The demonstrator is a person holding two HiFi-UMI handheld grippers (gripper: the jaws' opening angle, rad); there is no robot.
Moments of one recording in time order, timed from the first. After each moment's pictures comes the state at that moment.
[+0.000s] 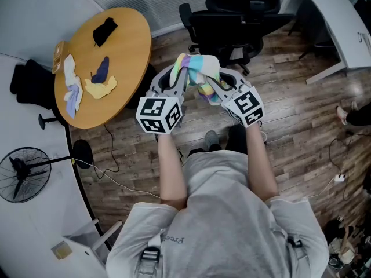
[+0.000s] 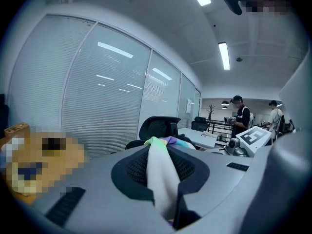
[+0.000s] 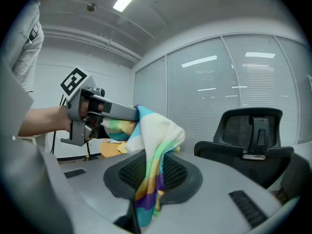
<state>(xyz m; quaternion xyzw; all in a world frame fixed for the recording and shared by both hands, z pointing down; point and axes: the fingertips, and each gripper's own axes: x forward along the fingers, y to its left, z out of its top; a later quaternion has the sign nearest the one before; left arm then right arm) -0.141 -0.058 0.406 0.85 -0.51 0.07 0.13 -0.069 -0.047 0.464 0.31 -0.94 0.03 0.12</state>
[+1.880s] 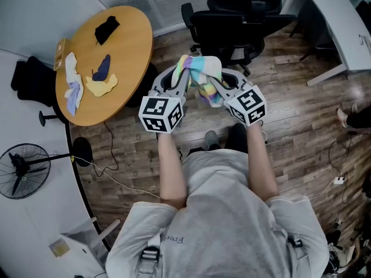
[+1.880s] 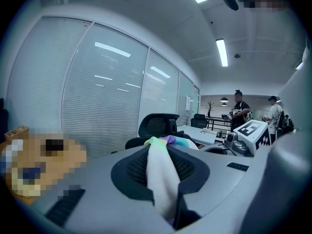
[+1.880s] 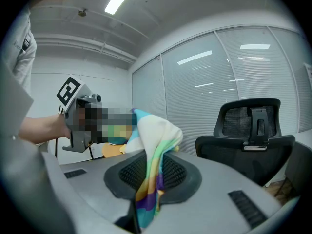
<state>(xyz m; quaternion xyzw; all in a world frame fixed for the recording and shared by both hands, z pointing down) -0.138 -0.053 0.416 0.85 -0.51 0.09 0.12 -0.063 -0.047 0.469 0.31 -0.94 0.07 0.11</state>
